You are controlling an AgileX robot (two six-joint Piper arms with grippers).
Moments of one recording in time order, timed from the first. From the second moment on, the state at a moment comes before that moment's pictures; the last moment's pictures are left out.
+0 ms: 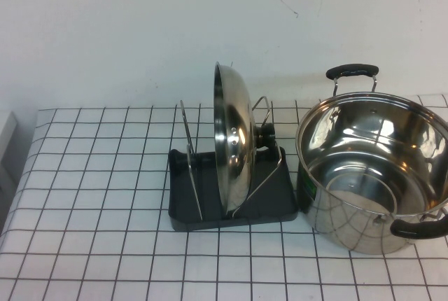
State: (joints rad) right arm -0.08 0.02 -0.06 0.13 0.25 -0.41; left arm -0.68 0.10 -0.15 0.50 0.61 -0.53
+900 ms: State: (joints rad) right arm -0.03 -0.01 0.03 -0.07 0.43 -0.05; left arm -0.68 0.10 -0.14 0.50 0.61 -0.53
